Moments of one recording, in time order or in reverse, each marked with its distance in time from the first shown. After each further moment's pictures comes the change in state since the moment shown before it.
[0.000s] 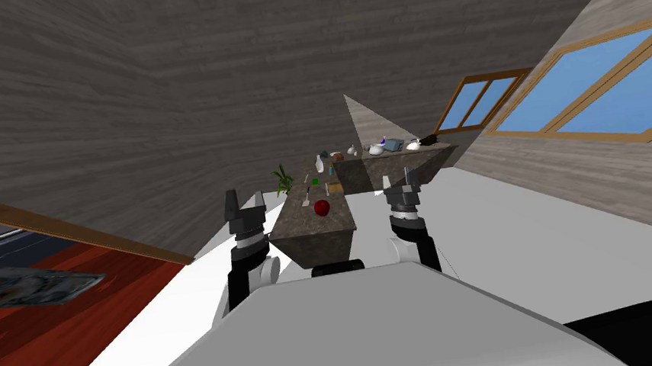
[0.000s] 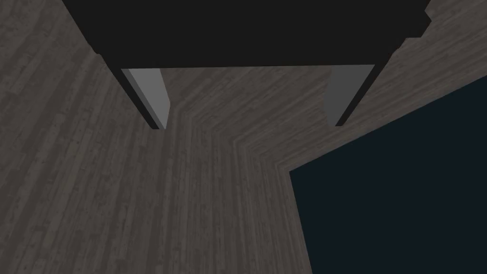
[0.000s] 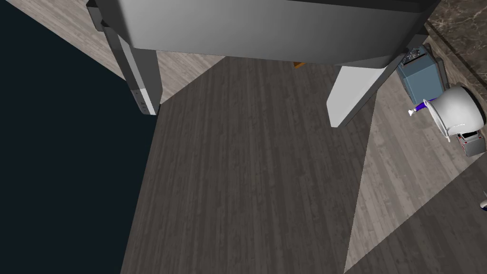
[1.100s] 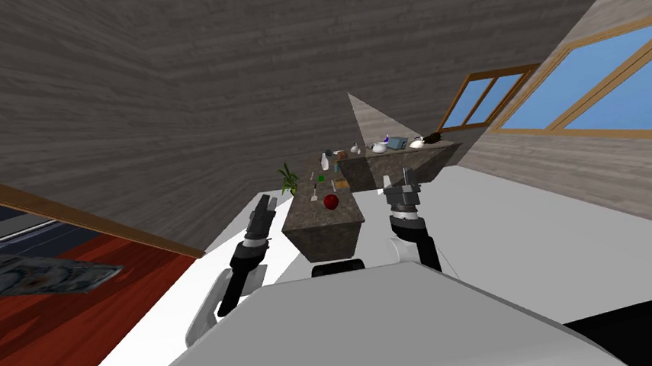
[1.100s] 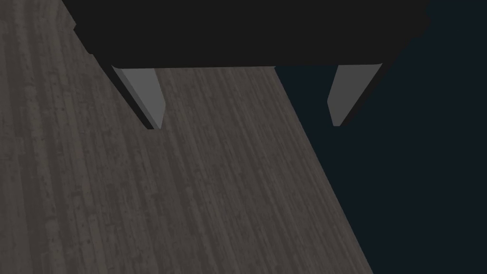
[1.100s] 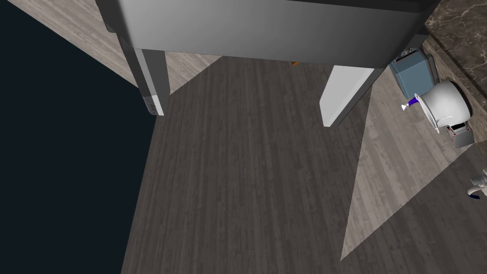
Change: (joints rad) left arm -0.004 0.284 0.031 0.099 -0.243 -0.005 0.060; right arm 0.000 0.000 0.000 0.000 0.000 0.000 0.000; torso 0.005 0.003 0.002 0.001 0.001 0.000
